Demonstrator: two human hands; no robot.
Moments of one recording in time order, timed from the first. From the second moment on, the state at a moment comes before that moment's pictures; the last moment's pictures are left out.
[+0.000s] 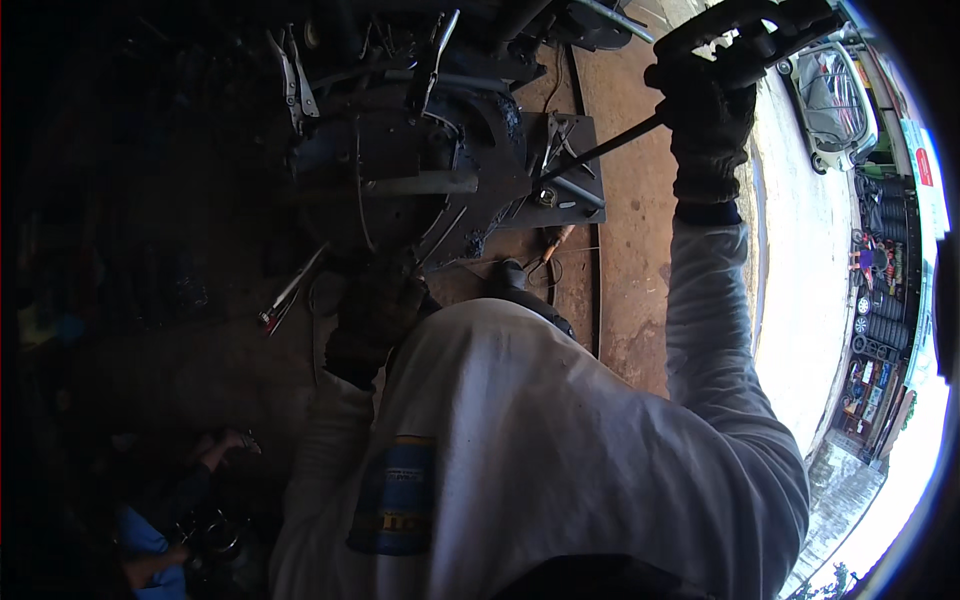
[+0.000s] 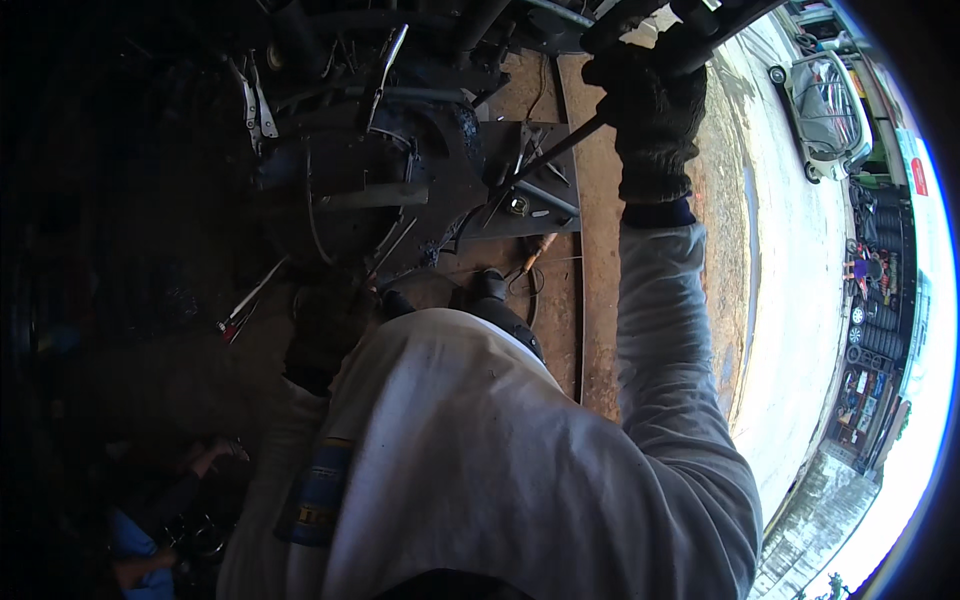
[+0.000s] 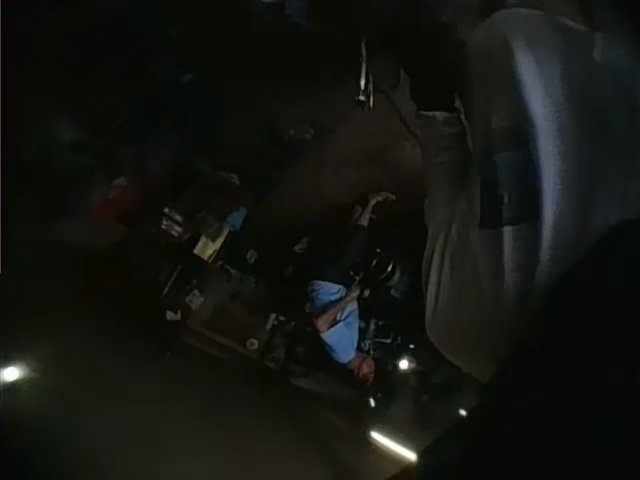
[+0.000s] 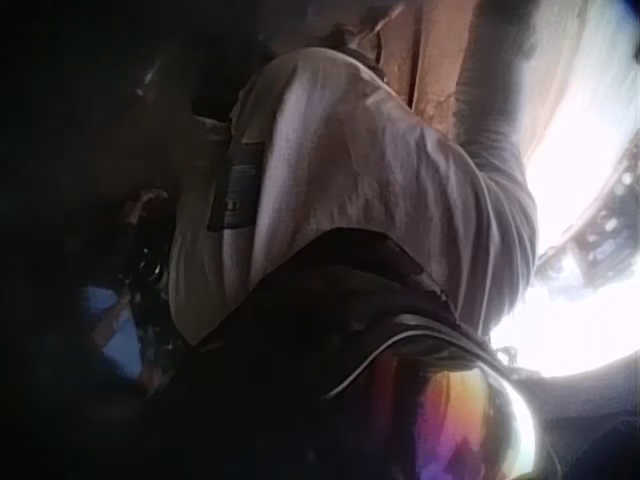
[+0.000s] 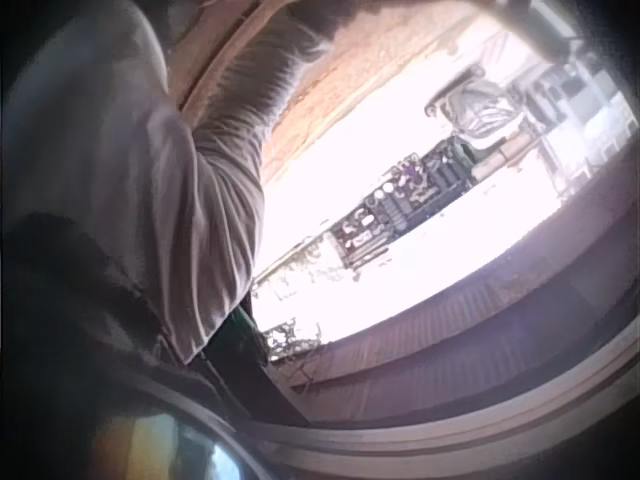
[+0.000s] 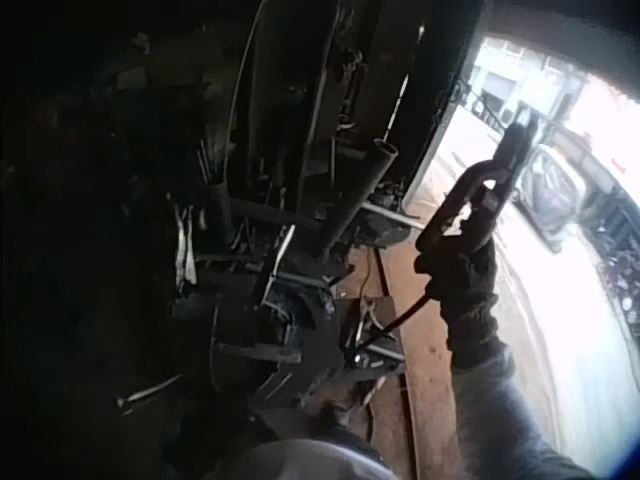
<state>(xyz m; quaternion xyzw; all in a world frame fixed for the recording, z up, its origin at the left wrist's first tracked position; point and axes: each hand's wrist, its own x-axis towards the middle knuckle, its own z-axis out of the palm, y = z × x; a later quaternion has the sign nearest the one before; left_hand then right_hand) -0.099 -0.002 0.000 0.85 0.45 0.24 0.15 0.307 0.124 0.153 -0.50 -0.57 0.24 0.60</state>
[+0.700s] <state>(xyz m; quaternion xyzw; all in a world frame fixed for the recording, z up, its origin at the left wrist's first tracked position) -0.114 0.013 -0.027 0.91 0.32 0.21 0.14 0.218 -0.141 0.040 -0.71 -0.61 0.25 0.24</state>
